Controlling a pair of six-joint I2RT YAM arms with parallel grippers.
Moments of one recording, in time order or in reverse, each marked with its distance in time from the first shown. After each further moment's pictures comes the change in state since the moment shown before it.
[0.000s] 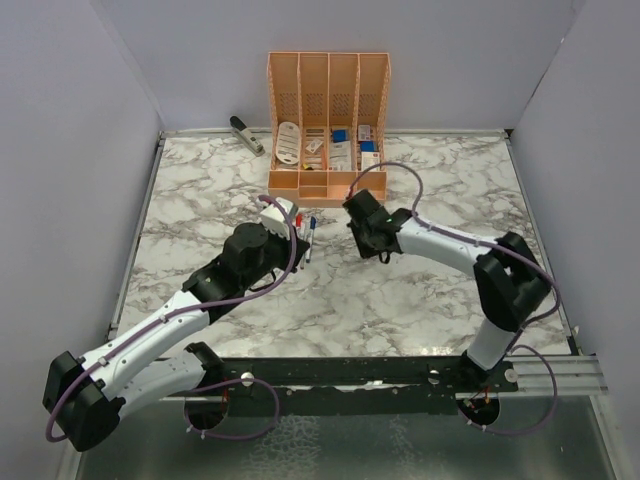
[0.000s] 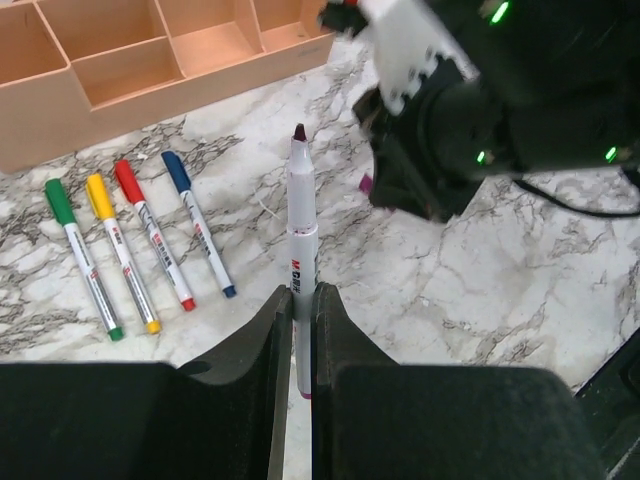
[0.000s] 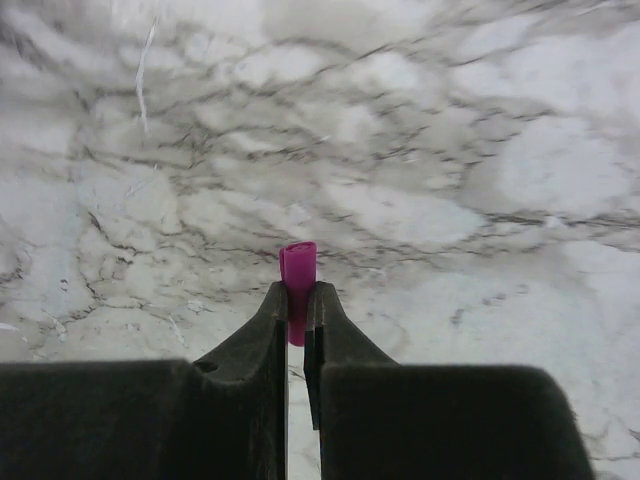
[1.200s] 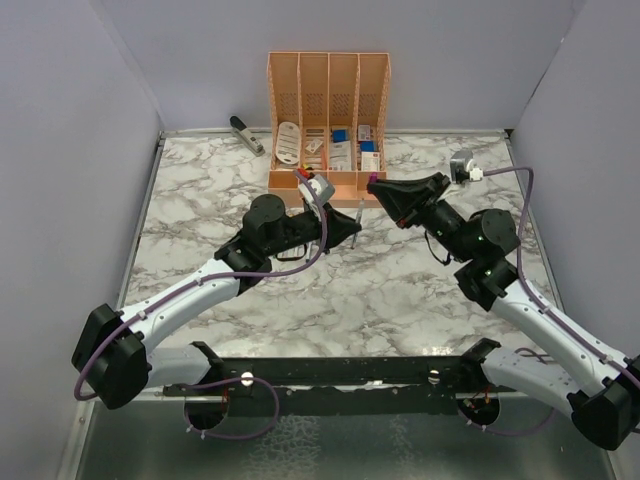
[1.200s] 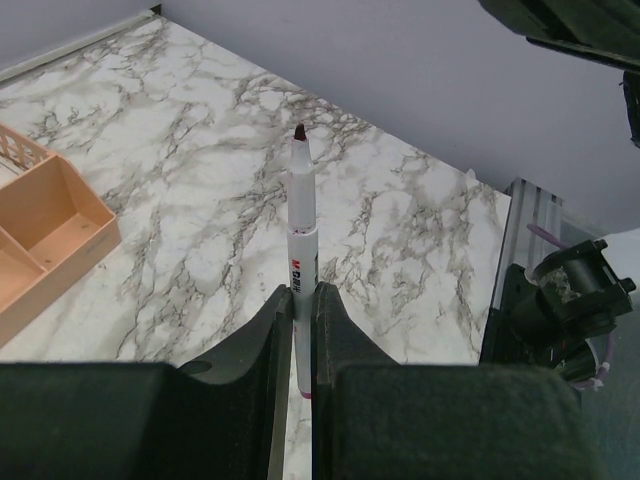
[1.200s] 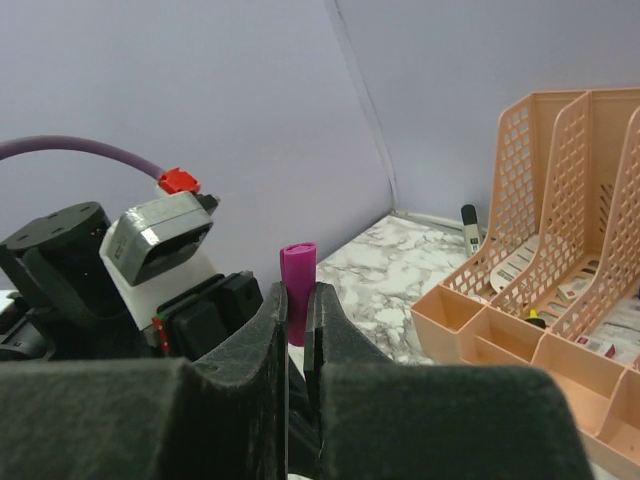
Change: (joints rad) left arm -0.001 0.293 0.175 0.420 0.480 0.029; right arm -0.139 -0.832 -0.380 0.997 -0.457 0.104
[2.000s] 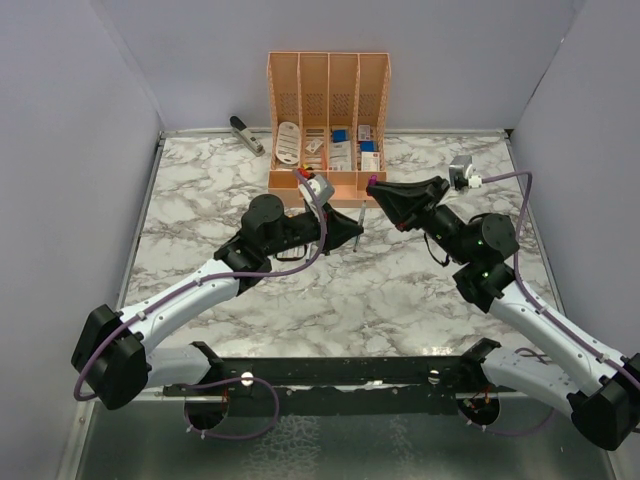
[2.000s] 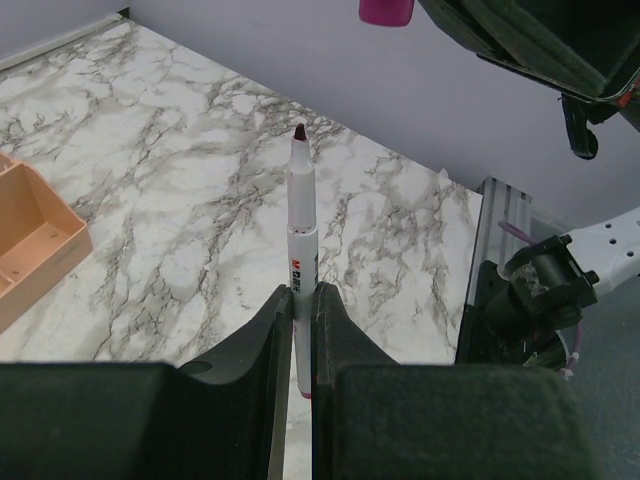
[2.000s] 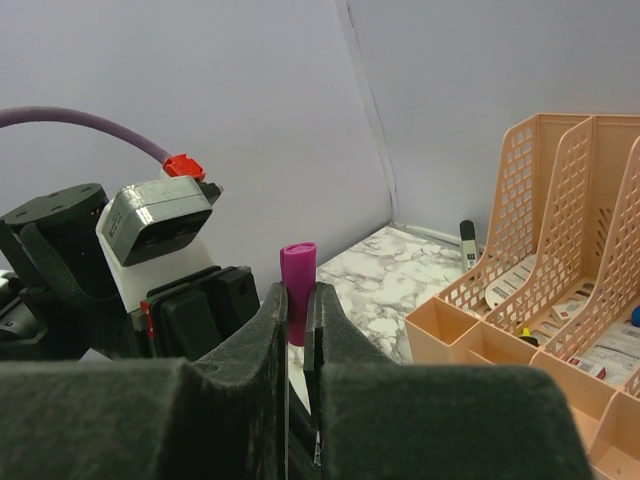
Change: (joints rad) left arm 0.000 0.000 0.000 0.014 0.050 -0.035; right arm 0.000 -0.006 -0.045 0.096 -0.042 -0.038
